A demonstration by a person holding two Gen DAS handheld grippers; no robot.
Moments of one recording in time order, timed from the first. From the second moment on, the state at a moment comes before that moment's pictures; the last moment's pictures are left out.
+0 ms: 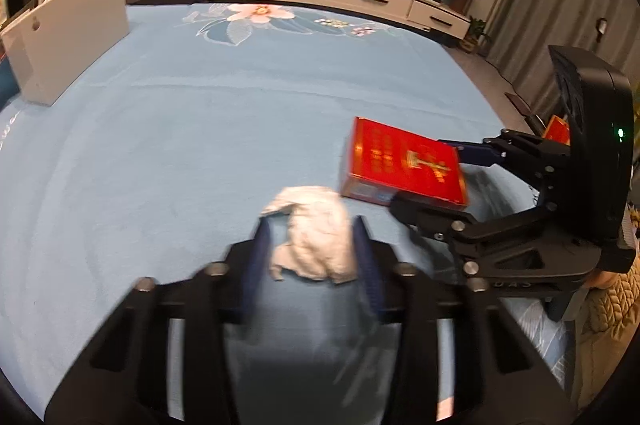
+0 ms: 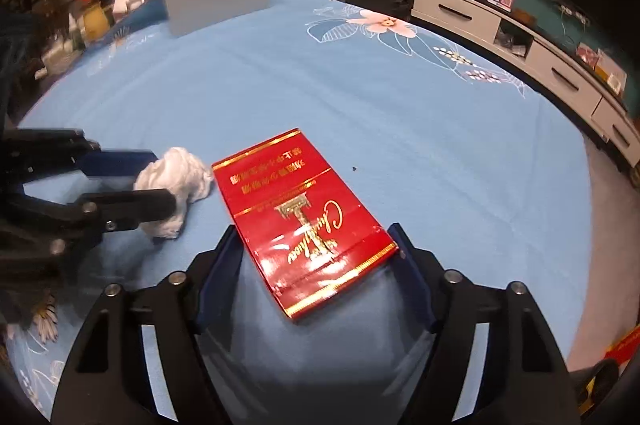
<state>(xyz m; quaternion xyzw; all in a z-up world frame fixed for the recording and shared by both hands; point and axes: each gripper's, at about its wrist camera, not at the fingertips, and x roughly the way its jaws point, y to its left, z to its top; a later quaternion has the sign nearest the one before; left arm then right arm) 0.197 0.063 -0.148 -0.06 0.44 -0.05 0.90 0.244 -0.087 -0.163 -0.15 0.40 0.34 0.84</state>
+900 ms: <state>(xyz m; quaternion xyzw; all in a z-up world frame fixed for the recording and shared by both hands) 0.162 -0.031 -0.088 0.02 0.39 -0.16 0.91 0.117 -0.264 -0.093 0.07 0.37 0.07 0.93</state>
